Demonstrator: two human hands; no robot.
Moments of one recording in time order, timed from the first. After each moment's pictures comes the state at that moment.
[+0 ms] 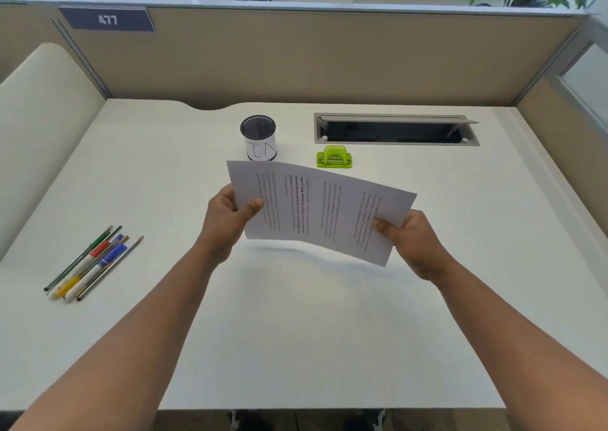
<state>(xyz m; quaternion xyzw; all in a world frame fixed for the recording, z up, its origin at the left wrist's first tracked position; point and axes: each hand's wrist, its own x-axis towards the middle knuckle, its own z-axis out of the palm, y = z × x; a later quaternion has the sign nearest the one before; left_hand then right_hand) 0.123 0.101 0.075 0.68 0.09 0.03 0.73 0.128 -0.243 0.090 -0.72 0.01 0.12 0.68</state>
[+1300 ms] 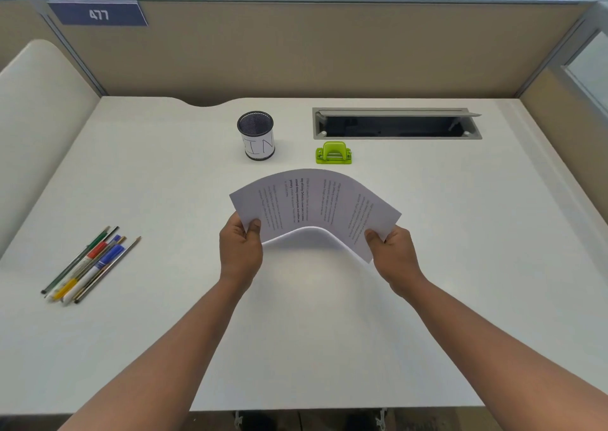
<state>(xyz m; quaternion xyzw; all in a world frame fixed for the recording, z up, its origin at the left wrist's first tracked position) 0.089 0.054 0.043 0.75 0.20 0.13 0.62 0.107 -0.214 0.052 -0.80 0.09 0.06 0.59</state>
